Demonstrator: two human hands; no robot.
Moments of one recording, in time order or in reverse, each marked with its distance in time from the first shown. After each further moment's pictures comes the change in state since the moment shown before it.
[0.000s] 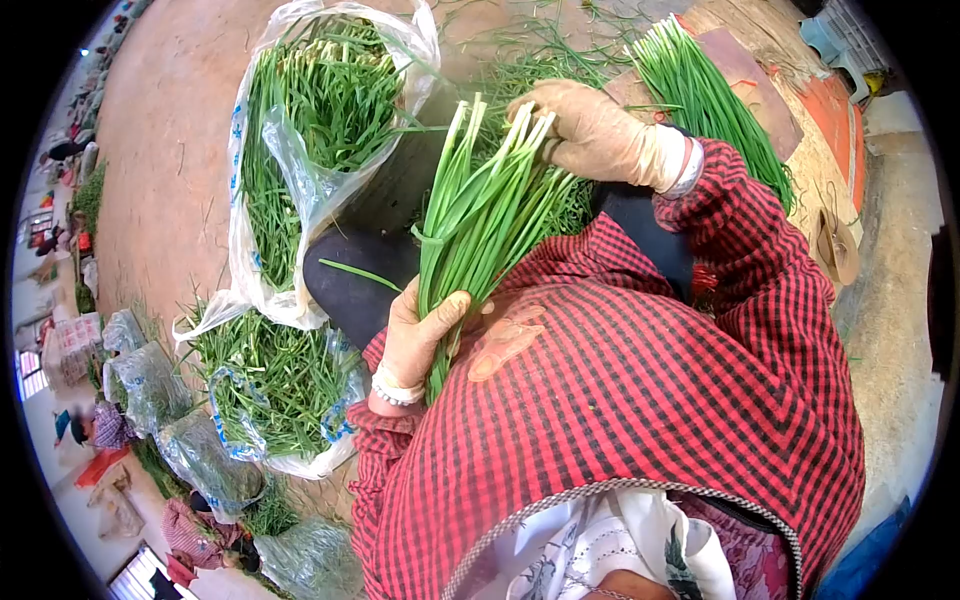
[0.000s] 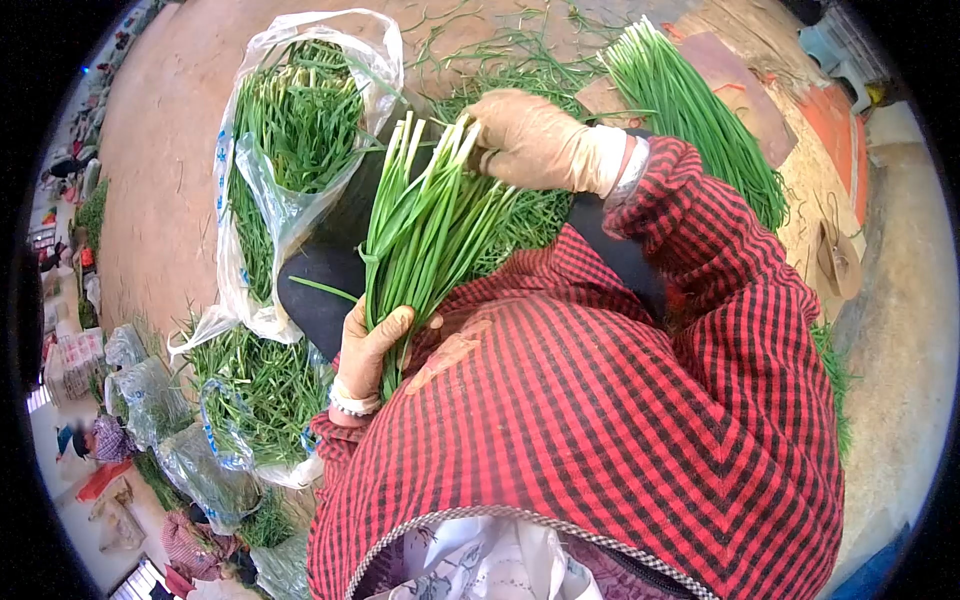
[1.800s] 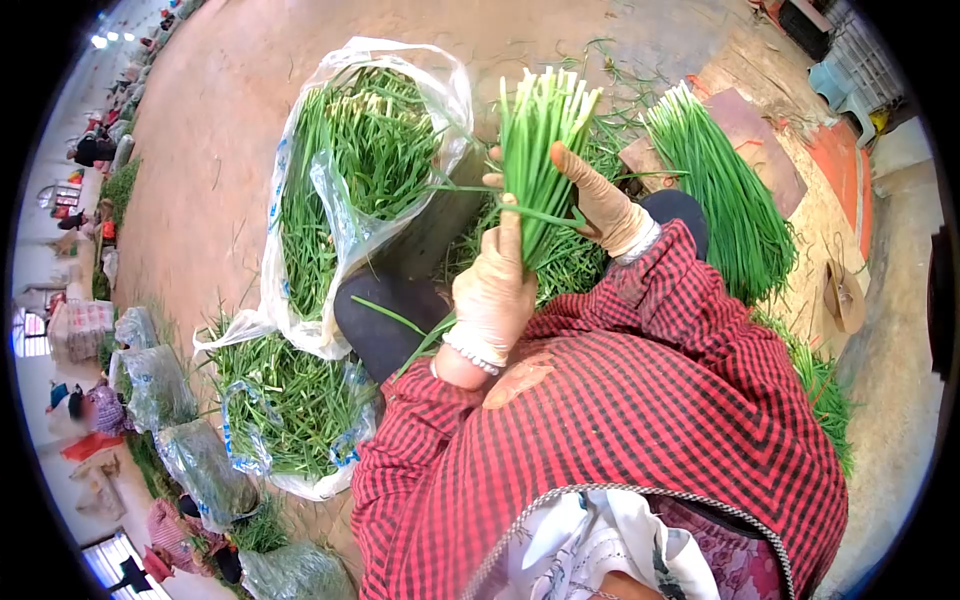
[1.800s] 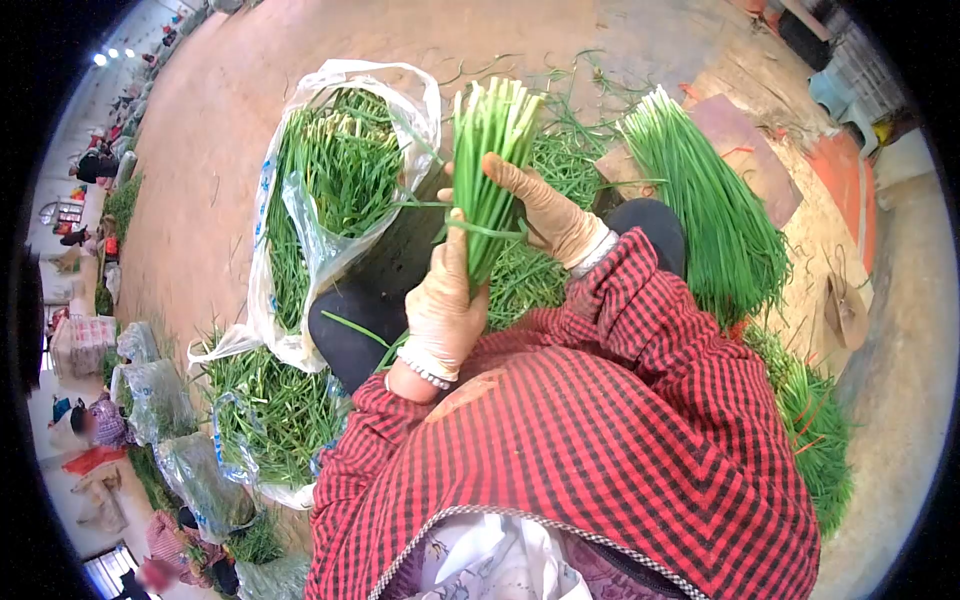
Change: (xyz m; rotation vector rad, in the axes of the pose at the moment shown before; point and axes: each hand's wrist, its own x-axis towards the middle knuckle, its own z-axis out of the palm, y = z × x) left_hand 0.082 0.014 0.068 1.464 0.340 0.604; right_hand 0.016 -0.012 0.029 1.777 0.190 0.315
